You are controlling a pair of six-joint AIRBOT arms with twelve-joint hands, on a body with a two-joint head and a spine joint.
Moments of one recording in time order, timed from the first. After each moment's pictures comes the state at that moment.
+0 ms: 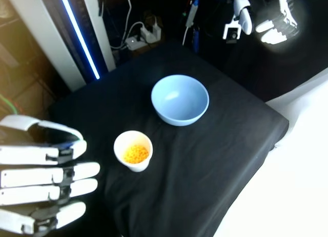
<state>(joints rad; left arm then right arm) 0.93 -0.88 1.23 -0.34 -1.25 0.53 -0.97 -0.99 1.37 0.28 1.32 -0.21</state>
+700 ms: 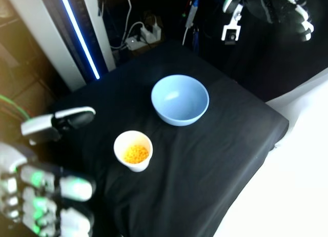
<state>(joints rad) 0.94 -0.90 1.24 -0.34 -1.26 0.52 -1.05 -1.12 1.45 0.36 1.26 -0.08</state>
